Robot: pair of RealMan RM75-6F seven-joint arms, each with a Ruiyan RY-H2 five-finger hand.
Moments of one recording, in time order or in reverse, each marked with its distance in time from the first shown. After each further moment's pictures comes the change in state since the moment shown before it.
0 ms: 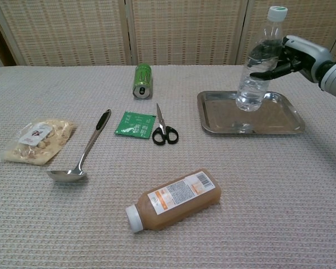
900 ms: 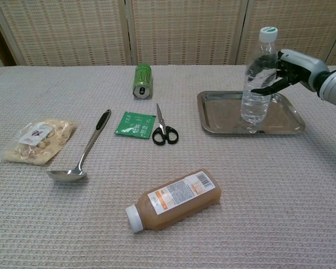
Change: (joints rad) left arm -0.001 0.000 0.002 -0.003 -0.001 -0.002 0.001; right arm 0.002 -0.062 -0.085 0.150 -0.041 -0.031 0.025
